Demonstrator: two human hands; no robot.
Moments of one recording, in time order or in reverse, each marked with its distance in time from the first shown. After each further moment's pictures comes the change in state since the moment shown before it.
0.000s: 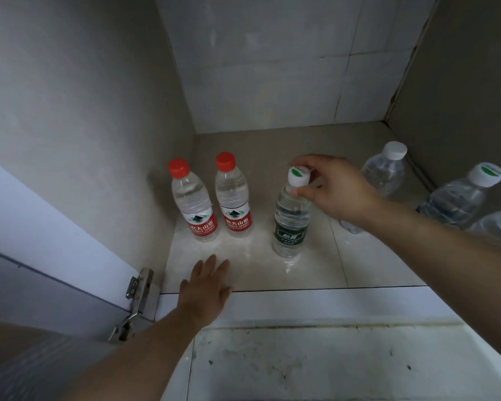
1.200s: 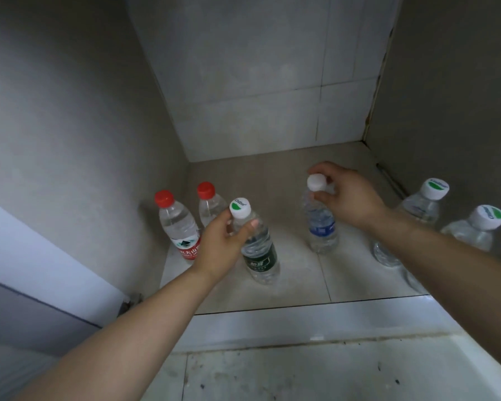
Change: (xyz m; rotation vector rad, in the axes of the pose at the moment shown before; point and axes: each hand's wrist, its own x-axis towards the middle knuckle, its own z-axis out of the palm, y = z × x) left_hand 0.003 0.102 -0.129 -1.066 0.466 0.249; right_hand -0.007 0.056 -0.046 -0.052 0.122 0.077
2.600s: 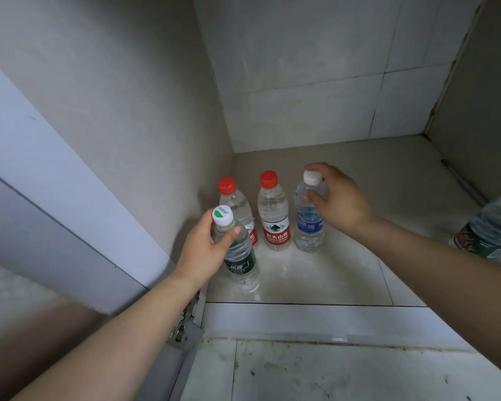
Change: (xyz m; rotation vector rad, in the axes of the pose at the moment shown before) left_hand -0.022 -0.052 -0.122 0.191 0.128 -0.049; right_hand 0.018 -0.073 0.100 0.086 0.015 -0.040
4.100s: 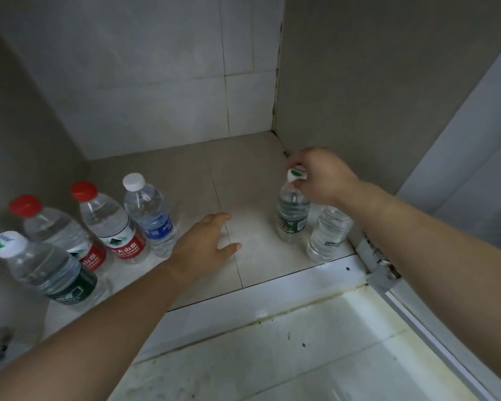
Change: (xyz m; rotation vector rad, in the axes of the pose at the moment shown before) left_hand -0.008 0.106 0.222 0.474 -0.525 0.376; right_hand -0.062 0.107 -0.213 -0.521 -0.084 0.235
